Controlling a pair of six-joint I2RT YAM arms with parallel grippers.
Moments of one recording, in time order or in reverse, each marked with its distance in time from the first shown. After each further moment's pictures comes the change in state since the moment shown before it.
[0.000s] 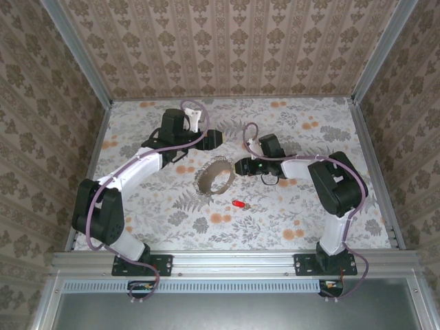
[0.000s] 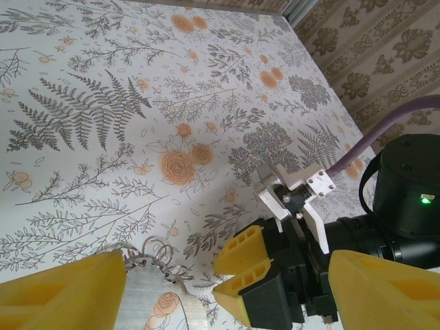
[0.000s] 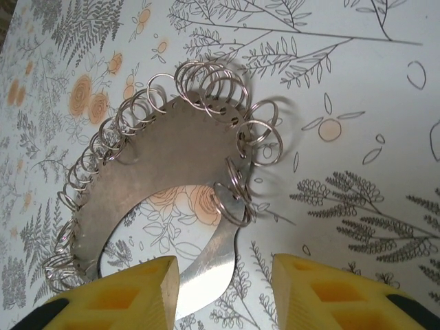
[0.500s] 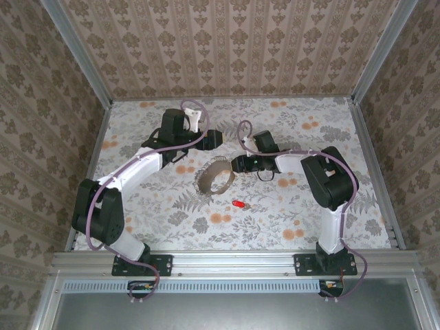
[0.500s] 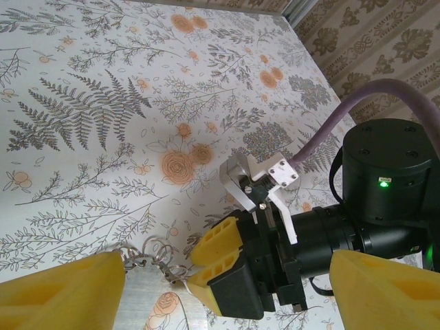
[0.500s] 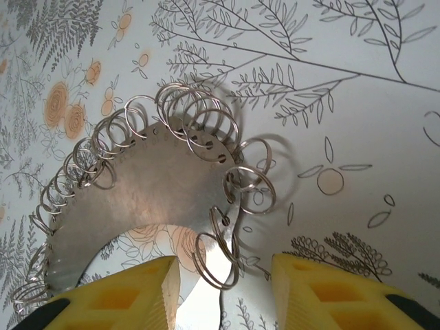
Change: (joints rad) left arm 0.000 0.000 0.000 0.000 0.000 0.000; right arm 0.013 0.097 0.122 -0.062 0.014 -0.031
